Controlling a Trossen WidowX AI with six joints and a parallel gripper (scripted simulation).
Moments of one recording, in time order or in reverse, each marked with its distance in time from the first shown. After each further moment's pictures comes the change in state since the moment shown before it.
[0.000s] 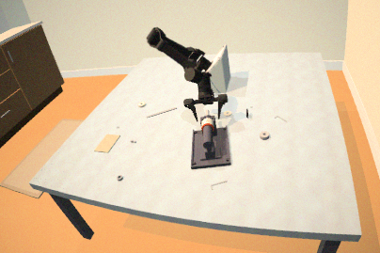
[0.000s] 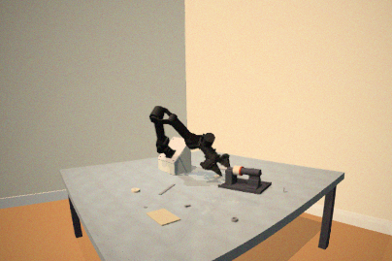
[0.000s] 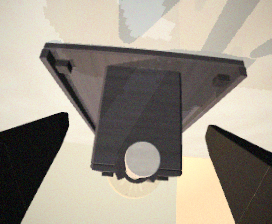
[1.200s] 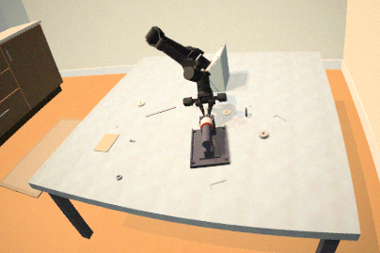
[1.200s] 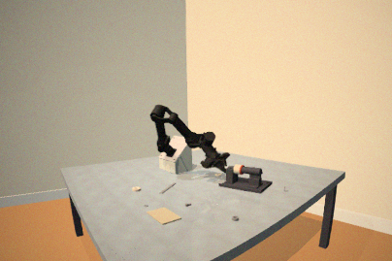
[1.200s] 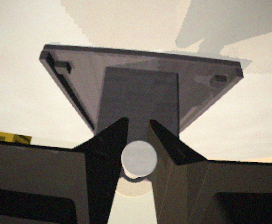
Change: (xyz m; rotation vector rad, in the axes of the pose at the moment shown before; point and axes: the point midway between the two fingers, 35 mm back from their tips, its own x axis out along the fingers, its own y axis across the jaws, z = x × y) arm -0.002 -0.001 0.001 0.000 0.004 -0.004
